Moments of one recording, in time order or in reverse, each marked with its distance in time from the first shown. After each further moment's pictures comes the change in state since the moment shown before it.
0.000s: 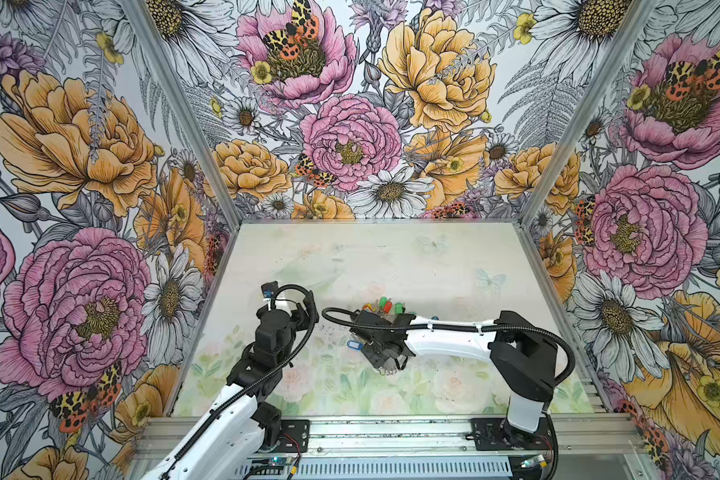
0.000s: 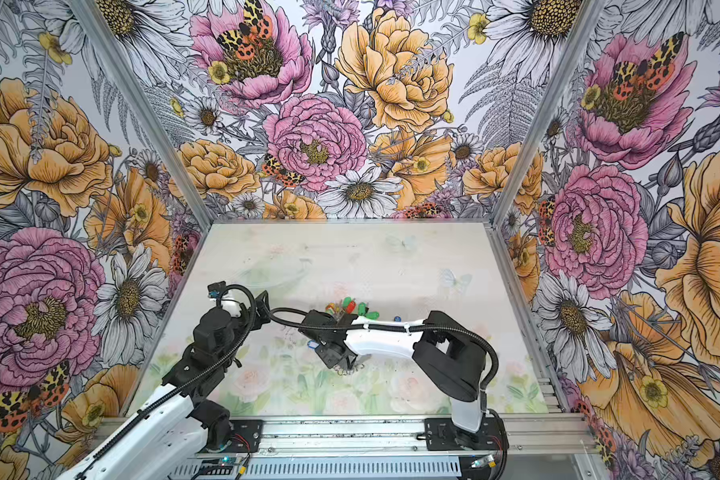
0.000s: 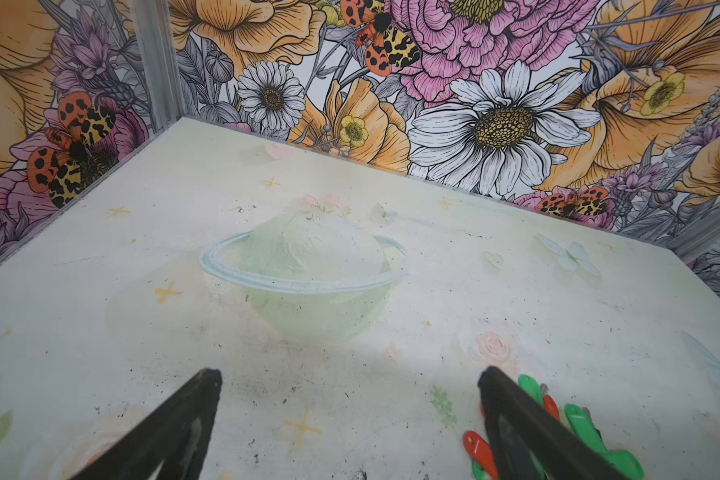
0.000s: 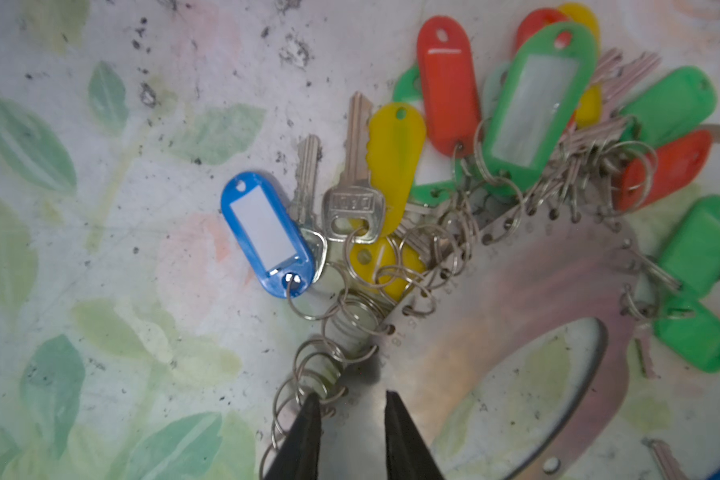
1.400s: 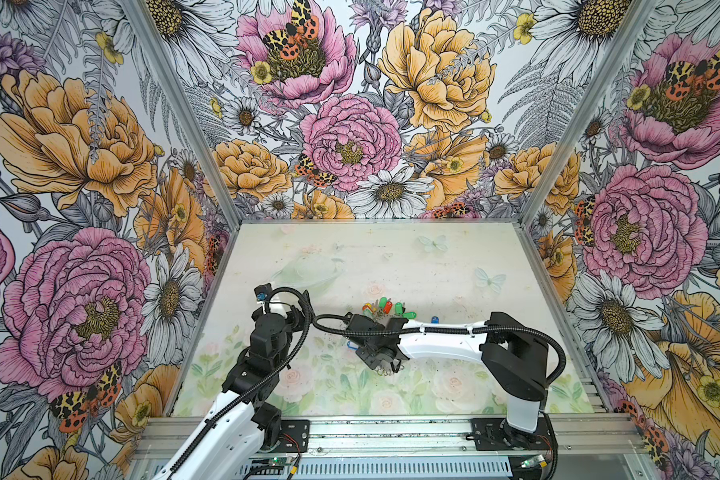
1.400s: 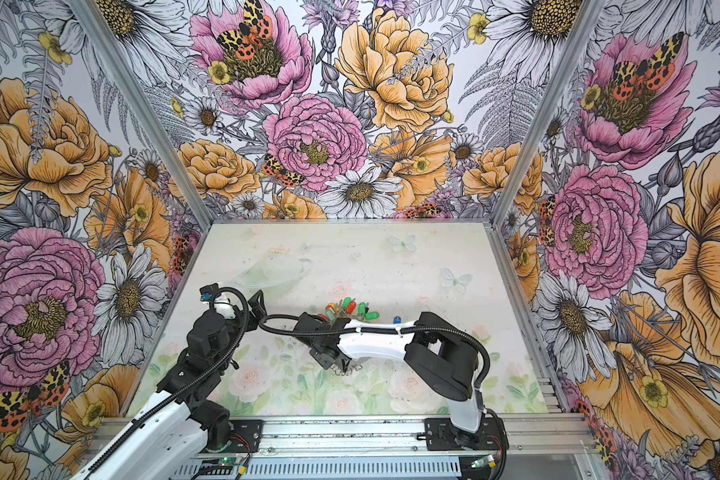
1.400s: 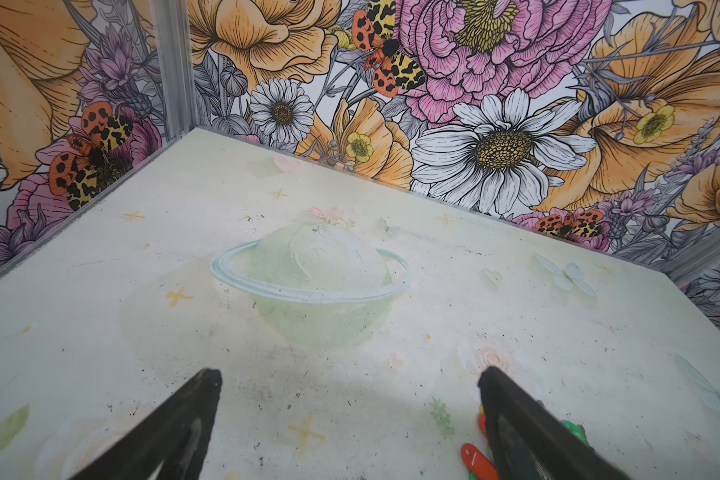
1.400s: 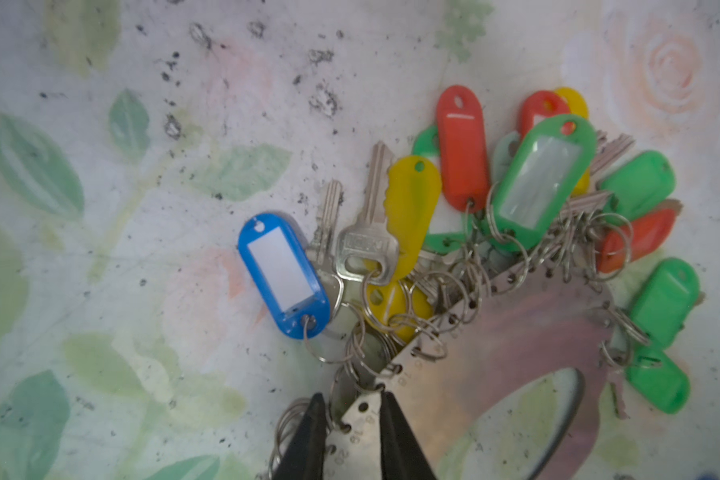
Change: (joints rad) left arm 0.014 -0.068 -0.010 -0.023 -0.012 -0.015; right arm 0.038 0.046 0.038 0.037 0.077 -0.063
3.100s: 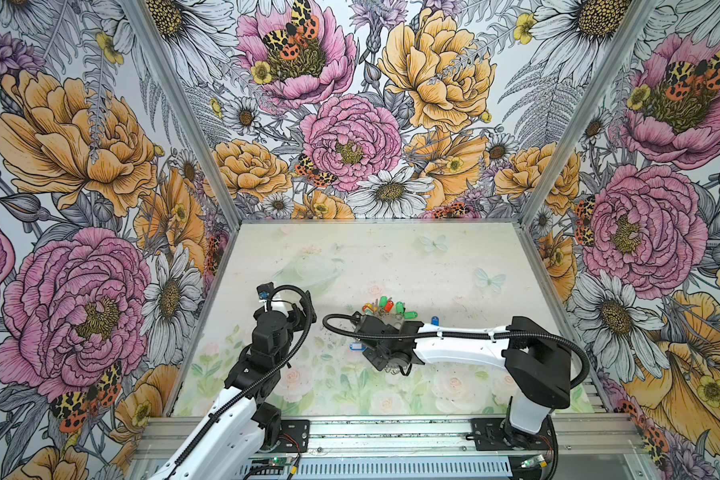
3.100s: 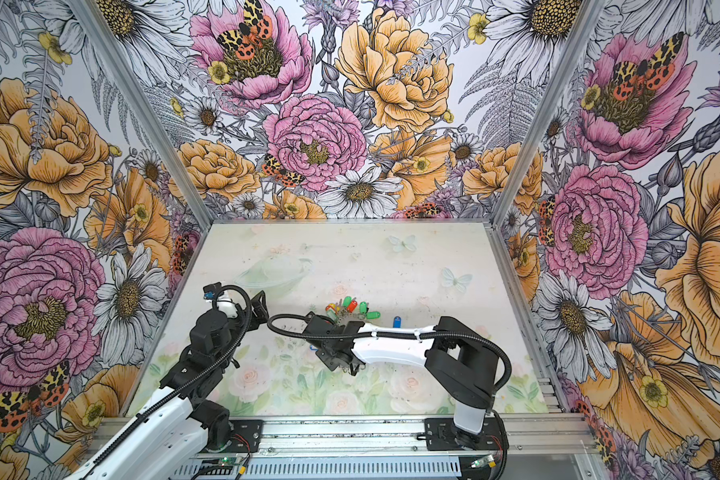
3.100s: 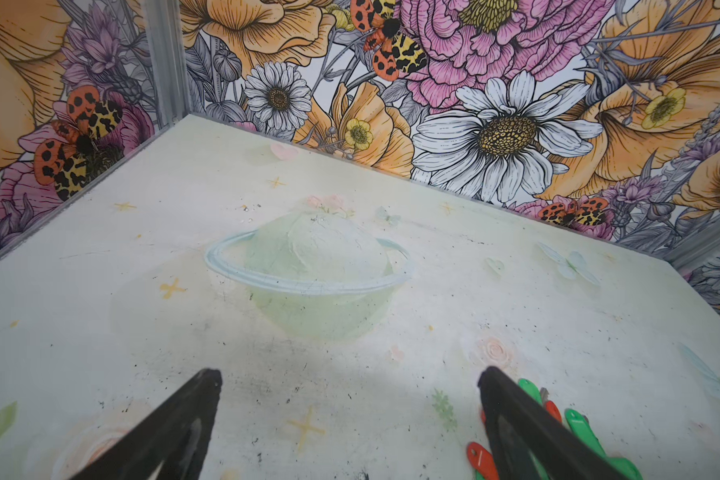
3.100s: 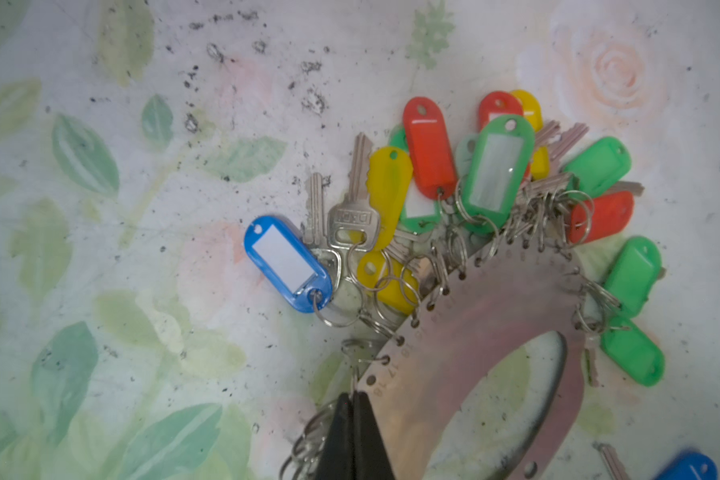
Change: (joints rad) left arm 0.024 0.065 -0.002 0.027 0.061 0.000; right arm -0.022 -0.156 -0.147 0.098 -0.016 0.000
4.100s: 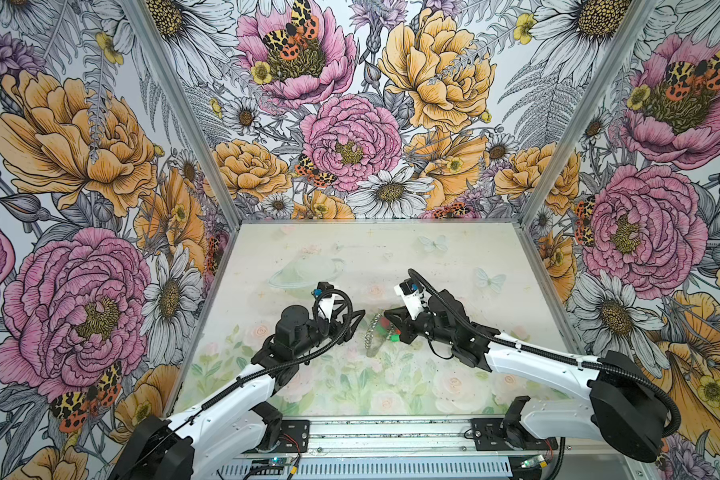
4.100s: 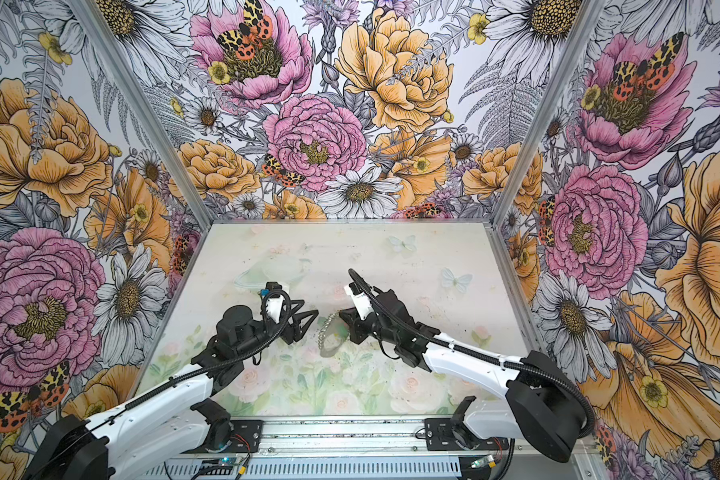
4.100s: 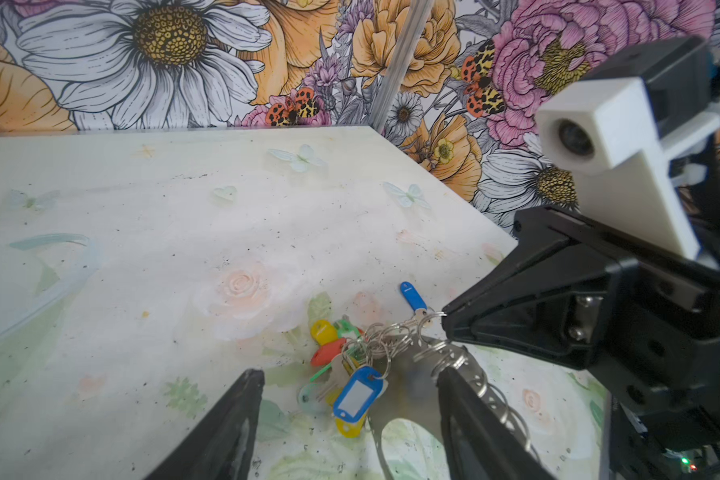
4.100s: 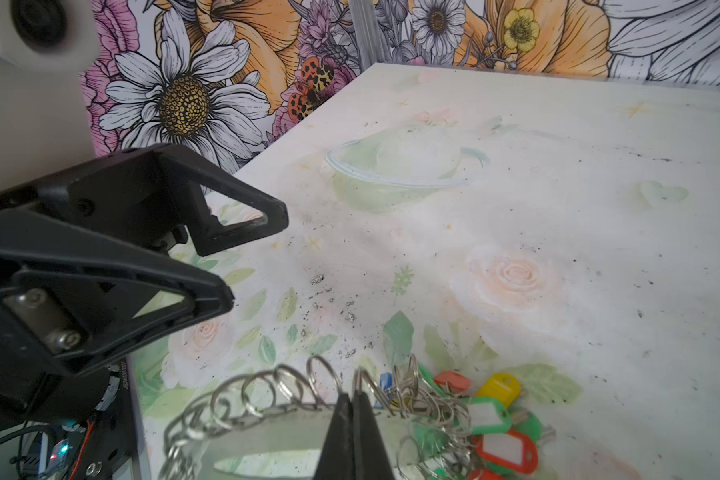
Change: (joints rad) left arm -0.172 0.283 -0.012 0.399 0.659 0.134; right arm -0.294 -0.470 -0.470 0.729 -0.449 0.025
